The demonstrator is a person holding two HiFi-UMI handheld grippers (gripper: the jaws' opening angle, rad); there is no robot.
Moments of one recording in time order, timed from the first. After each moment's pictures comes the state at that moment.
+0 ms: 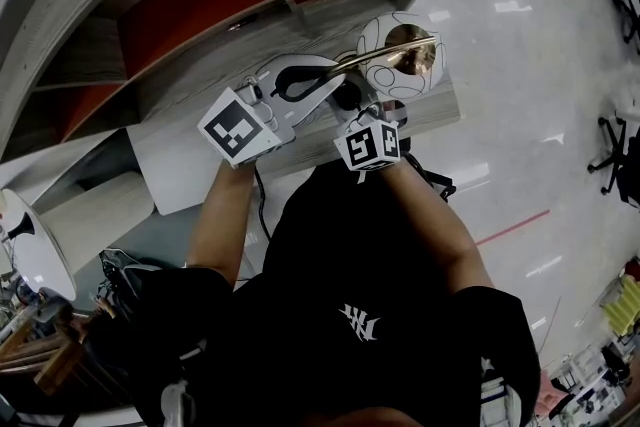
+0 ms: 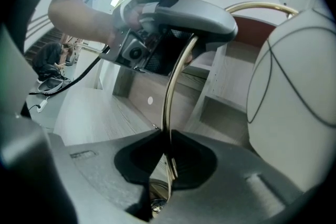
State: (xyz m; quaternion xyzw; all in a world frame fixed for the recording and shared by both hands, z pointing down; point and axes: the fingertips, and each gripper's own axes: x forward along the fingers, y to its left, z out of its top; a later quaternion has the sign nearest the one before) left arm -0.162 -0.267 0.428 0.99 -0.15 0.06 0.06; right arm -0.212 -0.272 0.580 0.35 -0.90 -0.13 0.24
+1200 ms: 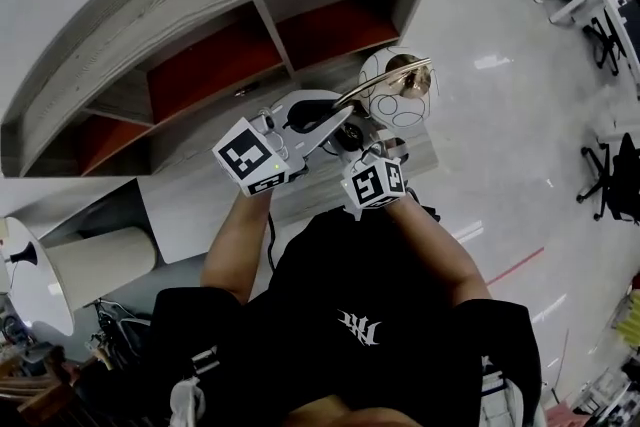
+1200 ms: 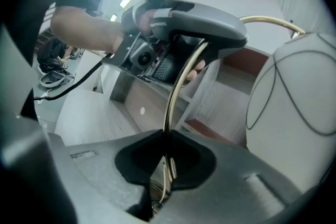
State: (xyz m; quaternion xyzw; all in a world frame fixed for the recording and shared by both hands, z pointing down) left arm -0.130 -0.263 0.321 0.99 -0.13 -0.03 0.05; right arm -0.187 -0.272 0.482 0.34 -0.89 -0.18 0.23
